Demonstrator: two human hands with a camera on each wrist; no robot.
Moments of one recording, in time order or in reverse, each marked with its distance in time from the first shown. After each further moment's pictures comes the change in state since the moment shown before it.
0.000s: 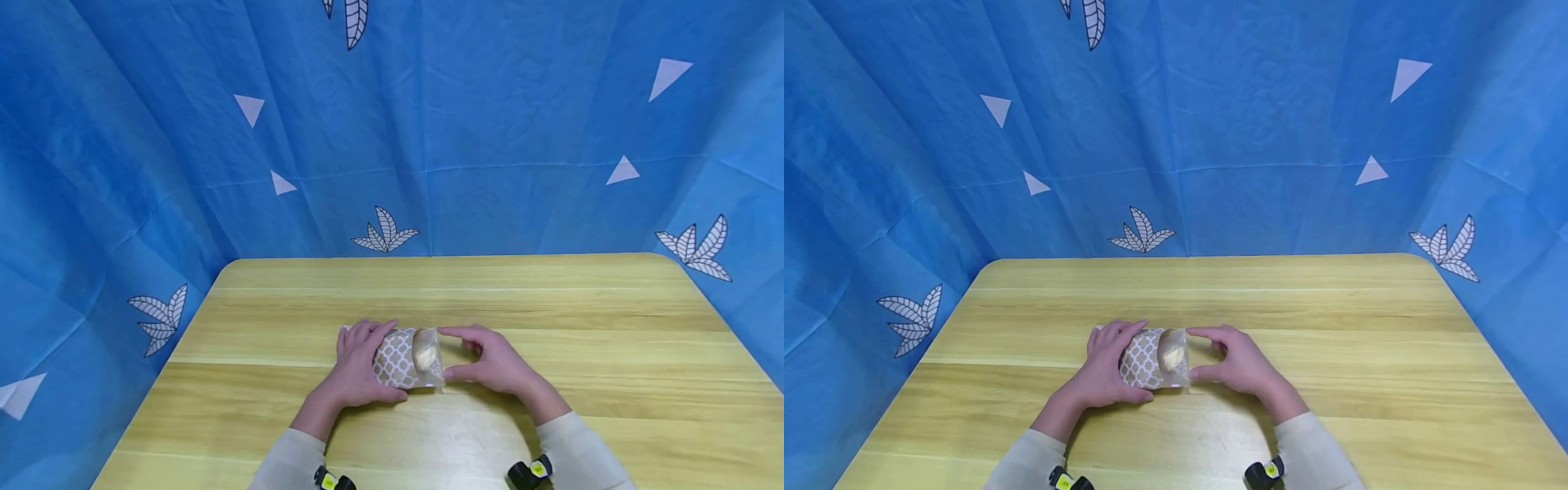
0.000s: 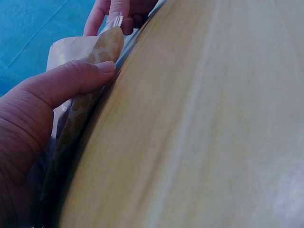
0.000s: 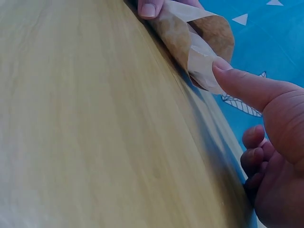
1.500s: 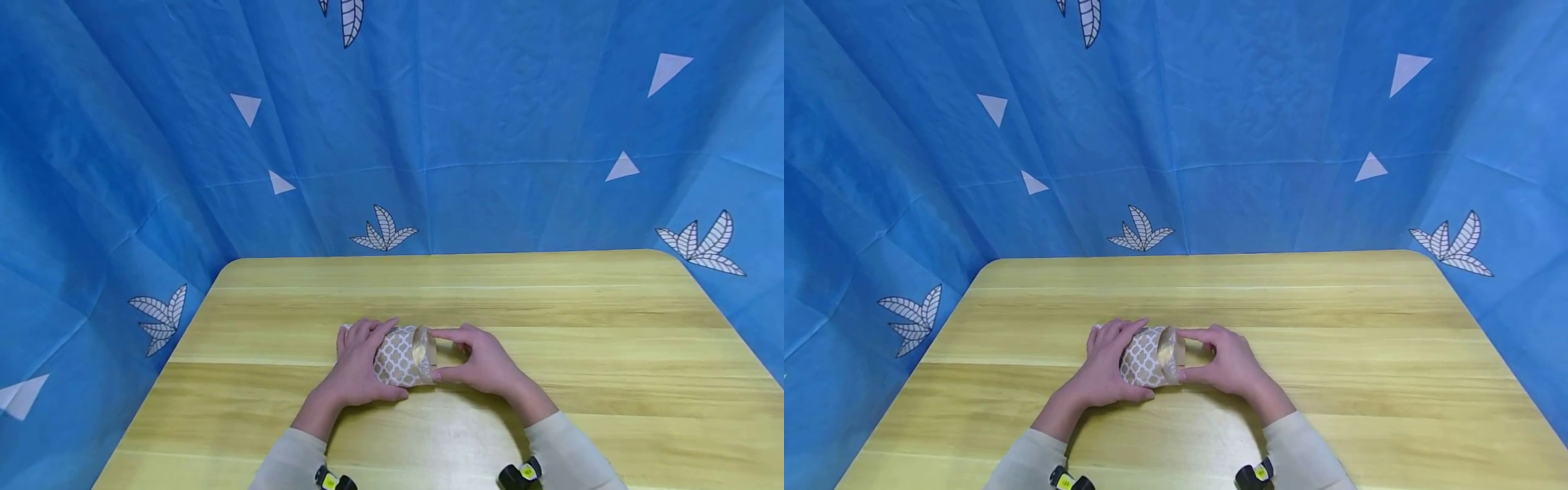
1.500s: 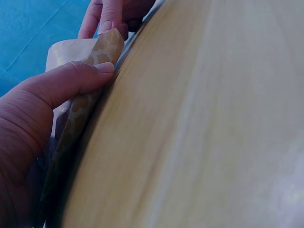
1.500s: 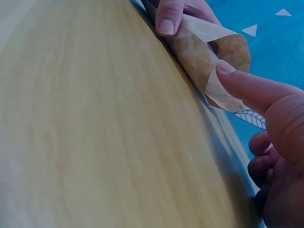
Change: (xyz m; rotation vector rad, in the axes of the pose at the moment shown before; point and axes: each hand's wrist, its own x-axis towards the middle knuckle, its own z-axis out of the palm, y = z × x) left_hand 0.001 0.005 -0.001 0.034 -0.007 -0.001; right_hand 0.004 -0.009 0.013 -0.051 0.028 -0.012
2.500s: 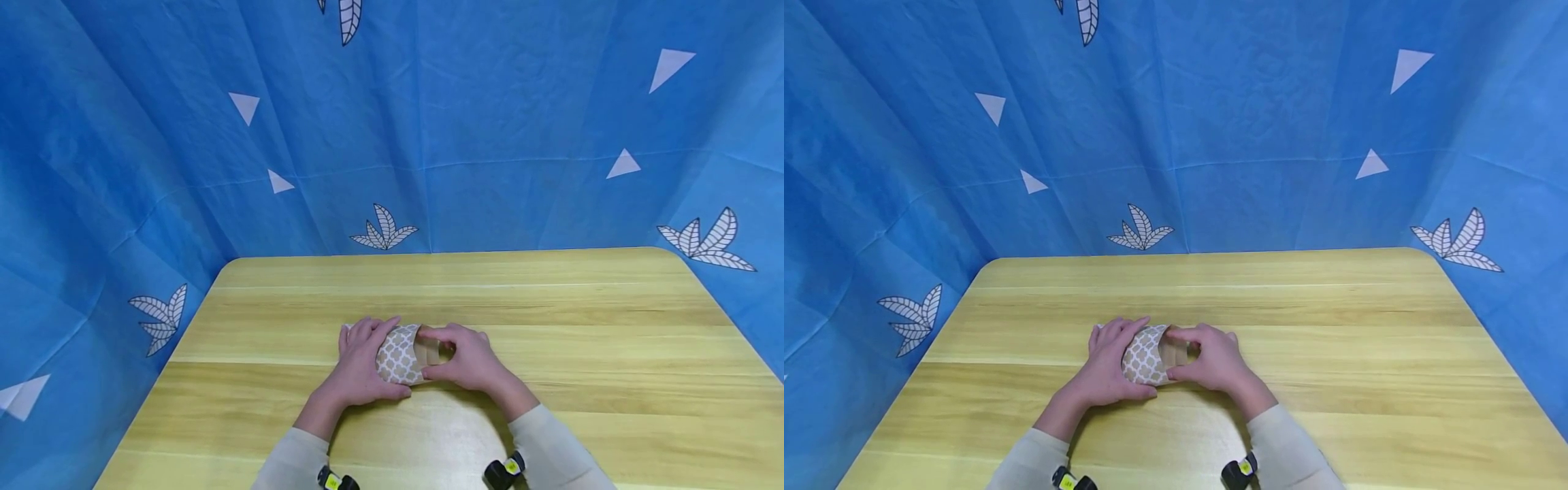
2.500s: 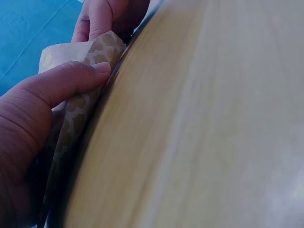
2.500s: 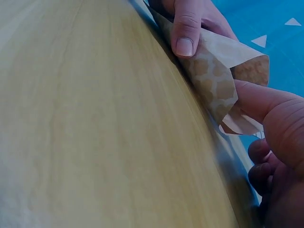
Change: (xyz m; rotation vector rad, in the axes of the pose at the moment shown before) left_hand 0.000 0.005 0.001 0.001 0.004 -0.006; right_hand 0.014 -0.009 0.016 -0.161 0.000 -0.030
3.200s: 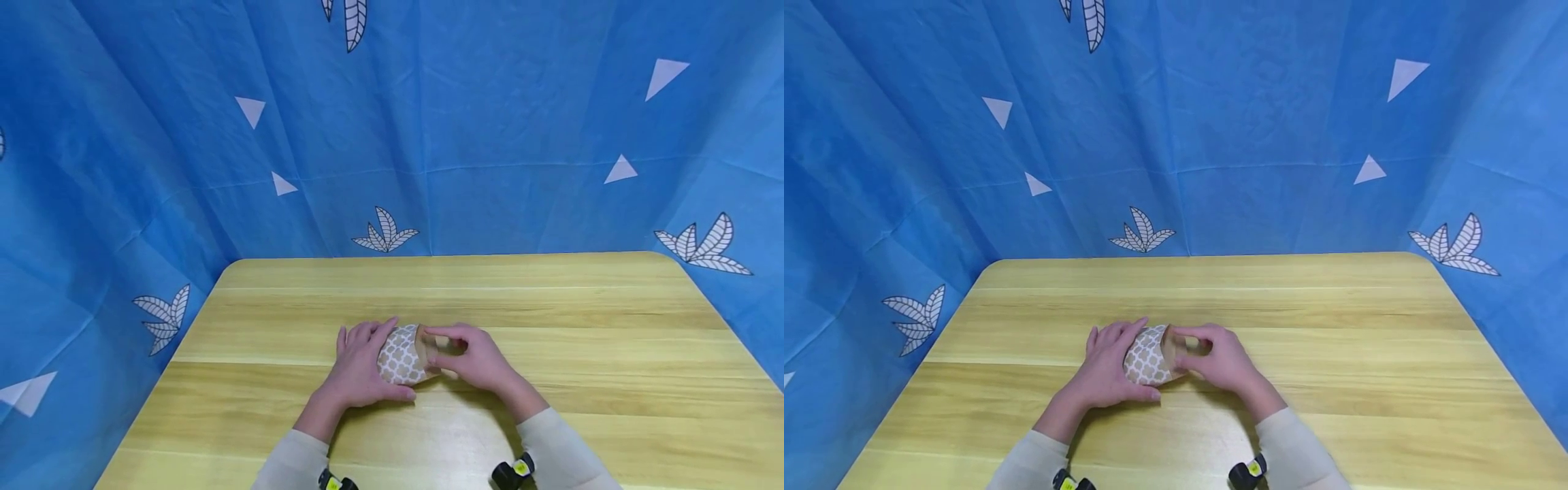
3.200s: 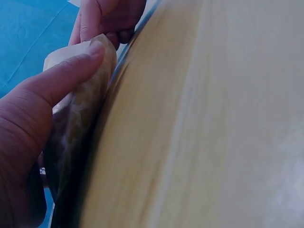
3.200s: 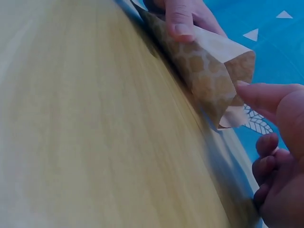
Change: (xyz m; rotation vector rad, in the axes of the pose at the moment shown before) left_hand -0.003 0.007 -0.003 0.109 -0.007 -0.049; right_hand -0.007 0.005 -0.005 0.278 0.041 0.061
